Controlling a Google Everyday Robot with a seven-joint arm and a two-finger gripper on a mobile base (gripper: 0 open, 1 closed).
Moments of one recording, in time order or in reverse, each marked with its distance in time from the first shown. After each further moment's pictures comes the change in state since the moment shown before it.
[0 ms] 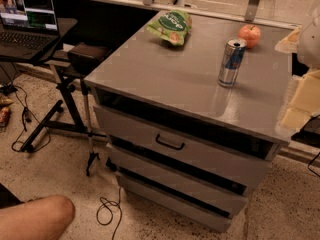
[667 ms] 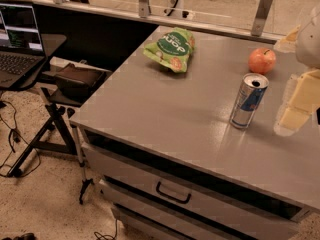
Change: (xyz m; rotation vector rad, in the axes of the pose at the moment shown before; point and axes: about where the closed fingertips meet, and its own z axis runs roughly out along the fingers) arm 0.000 0.000 0.000 0.002 -0.001 0.000
